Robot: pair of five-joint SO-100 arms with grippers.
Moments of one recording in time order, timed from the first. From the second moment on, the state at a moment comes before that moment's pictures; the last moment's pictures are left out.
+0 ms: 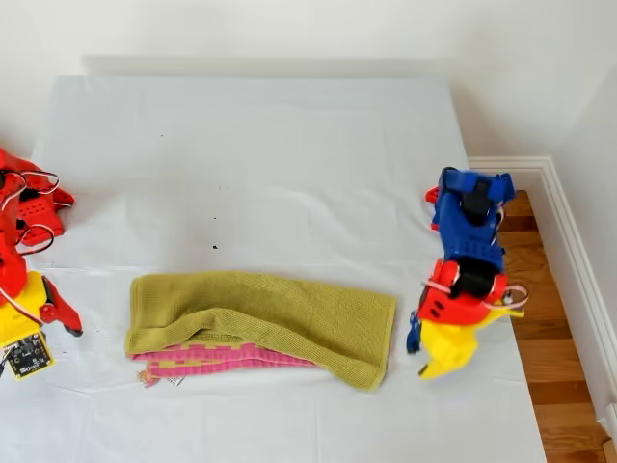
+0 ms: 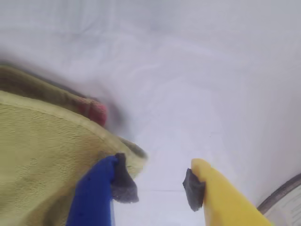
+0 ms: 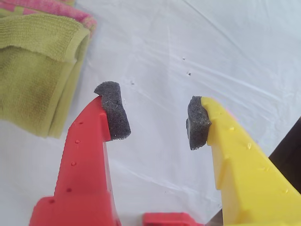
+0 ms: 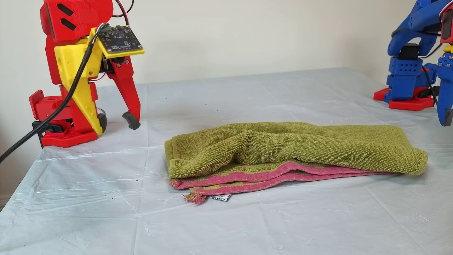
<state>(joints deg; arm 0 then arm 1) 63.7 71.7 25.3 117.9 -93.0 -72.8 56.1 18.7 103.4 146.4</state>
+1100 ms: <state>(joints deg) 59.2 92.2 51.7 111.7 -75.6 -3.0 166.6 143.9 51.2 8.2</state>
